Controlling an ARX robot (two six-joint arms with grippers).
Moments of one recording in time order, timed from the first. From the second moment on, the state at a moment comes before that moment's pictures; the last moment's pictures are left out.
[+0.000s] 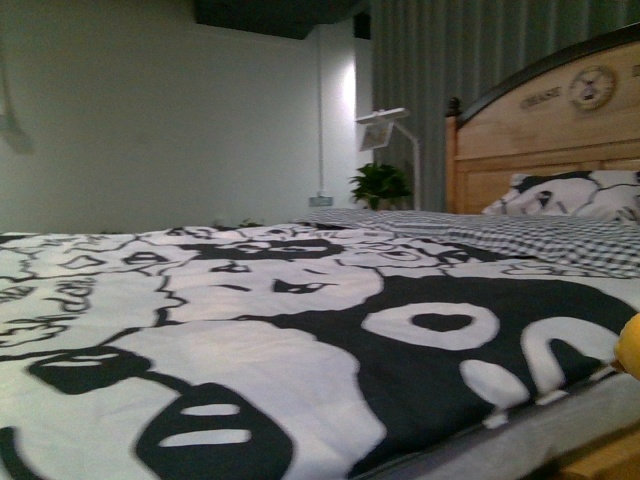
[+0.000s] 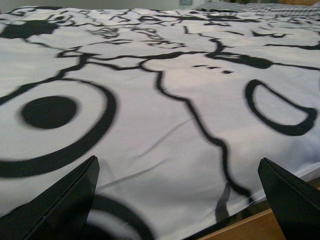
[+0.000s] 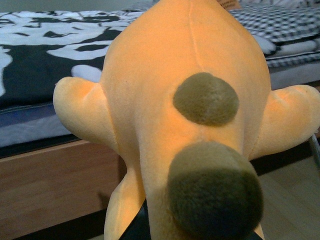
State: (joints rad) left arm 0.00 0.00 0.01 -0.01 0.00 -0.01; right arm 0.00 0.01 0.01 0.00 0.01 0.01
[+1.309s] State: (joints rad) left arm 0.00 0.00 0.01 -0.01 0.00 -0.01; right arm 0.00 0.01 0.01 0.00 0.01 0.01
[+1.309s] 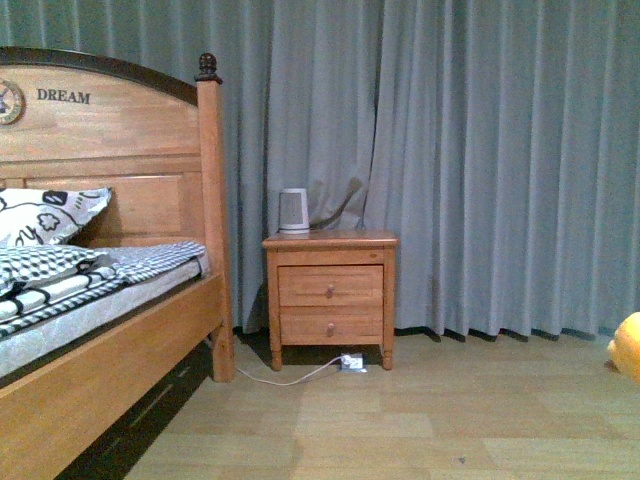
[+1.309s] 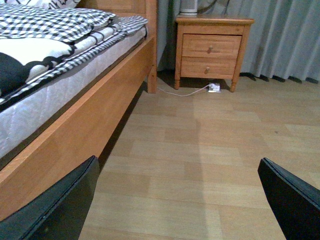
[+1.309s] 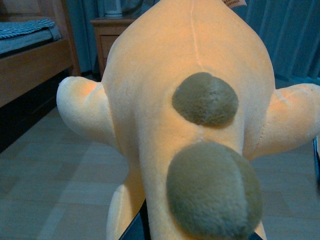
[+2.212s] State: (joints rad) left arm 0.00 0.00 0.01 -0.01 0.00 -0.01; right arm 0.00 0.01 0.01 0.00 0.00 0.01
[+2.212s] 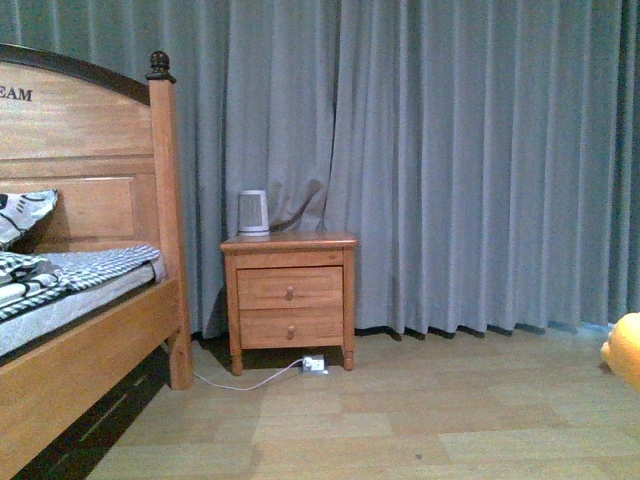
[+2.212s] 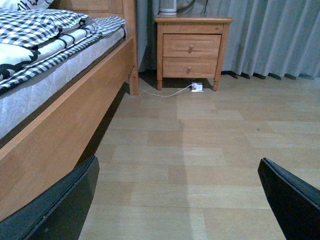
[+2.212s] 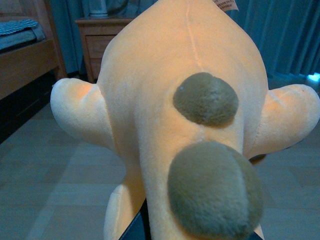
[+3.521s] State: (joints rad) left arm 0.00 0.00 0.01 -0.01 0.00 -0.01; right arm 0.00 0.01 0.01 0.00 -0.01 0.01
